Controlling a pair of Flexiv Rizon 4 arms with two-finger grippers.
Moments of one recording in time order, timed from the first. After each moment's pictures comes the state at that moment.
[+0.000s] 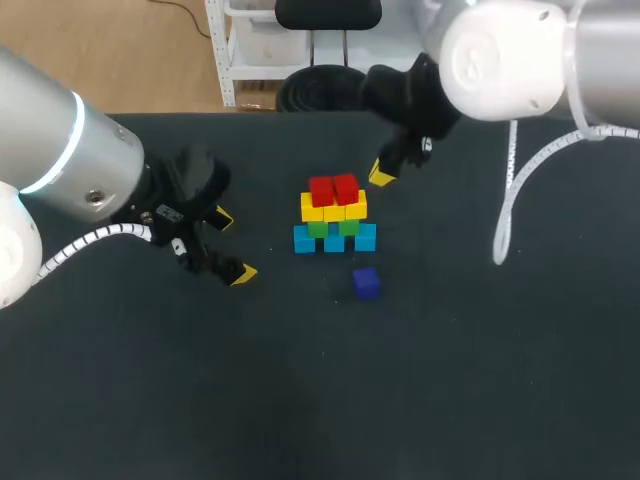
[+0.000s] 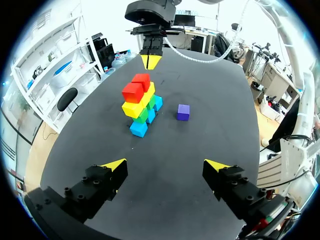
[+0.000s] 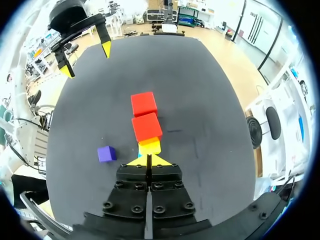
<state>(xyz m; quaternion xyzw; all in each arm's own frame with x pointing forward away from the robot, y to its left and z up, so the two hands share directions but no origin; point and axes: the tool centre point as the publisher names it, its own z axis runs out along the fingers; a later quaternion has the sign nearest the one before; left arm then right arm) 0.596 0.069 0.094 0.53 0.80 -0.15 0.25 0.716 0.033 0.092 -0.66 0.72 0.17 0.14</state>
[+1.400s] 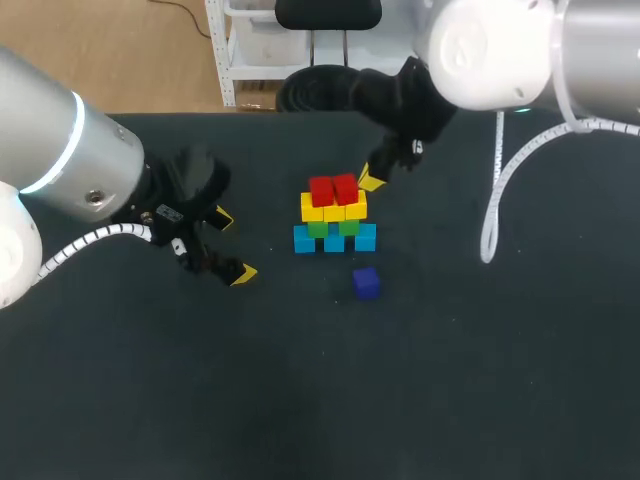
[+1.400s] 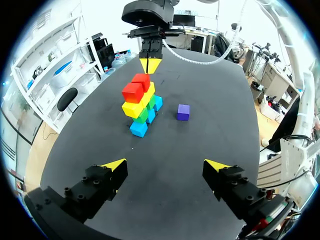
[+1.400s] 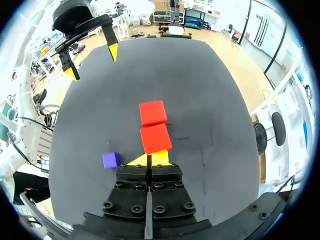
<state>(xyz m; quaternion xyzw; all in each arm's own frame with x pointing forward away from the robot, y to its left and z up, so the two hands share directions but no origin) 0.596 0.069 0.094 0.53 0.80 -0.15 0.25 0.708 0.048 0.091 -0.67 0.70 0.19 0.14</state>
